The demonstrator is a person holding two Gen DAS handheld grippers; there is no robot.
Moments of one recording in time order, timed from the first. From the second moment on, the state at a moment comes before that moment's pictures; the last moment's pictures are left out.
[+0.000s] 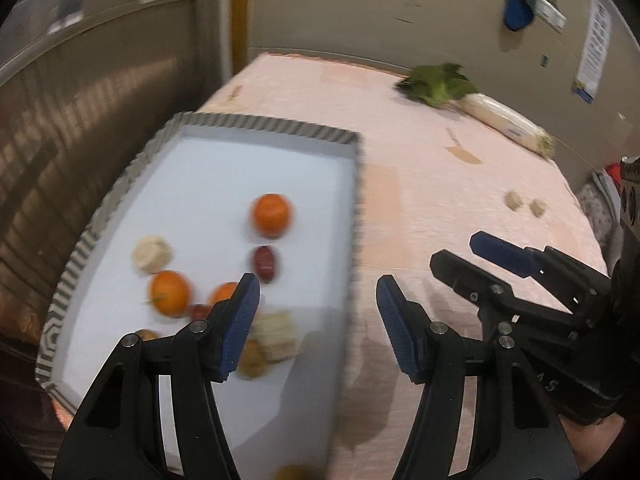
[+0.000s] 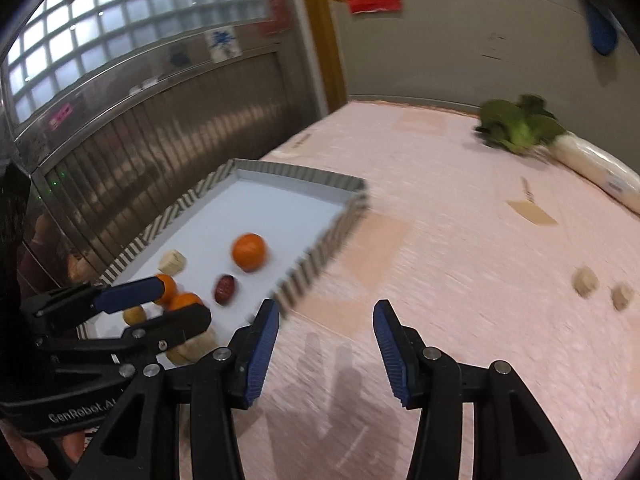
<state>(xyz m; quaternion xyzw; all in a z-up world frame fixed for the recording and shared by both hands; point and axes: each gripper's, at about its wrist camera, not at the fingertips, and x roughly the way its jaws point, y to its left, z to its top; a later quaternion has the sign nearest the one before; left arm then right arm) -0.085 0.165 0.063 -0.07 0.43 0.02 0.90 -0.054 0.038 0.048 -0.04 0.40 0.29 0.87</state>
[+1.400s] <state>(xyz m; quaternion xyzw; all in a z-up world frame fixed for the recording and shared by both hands) -0.024 -0.025 0.062 -0.01 0.46 -0.10 0.88 -0.047 -0.189 0.039 0.04 0.41 0.12 0.90</state>
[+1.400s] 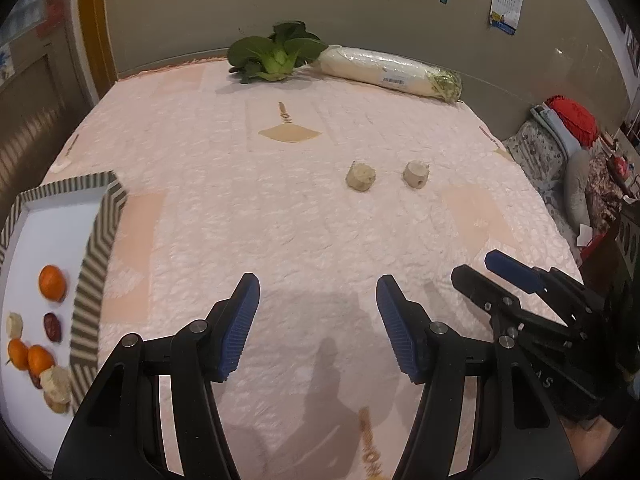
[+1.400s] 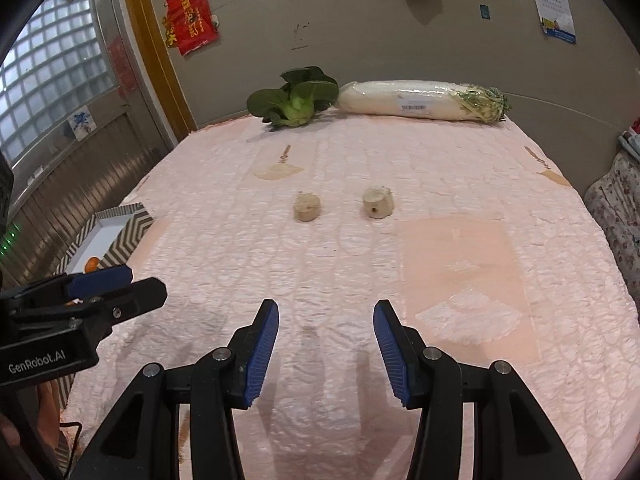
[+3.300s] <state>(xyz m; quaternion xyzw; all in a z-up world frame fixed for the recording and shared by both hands) 0.100 -0.071 0.042 -0.01 0.44 -0.07 0.90 0.050 -0.228 0.107 0.07 0.39 0.14 0.91</state>
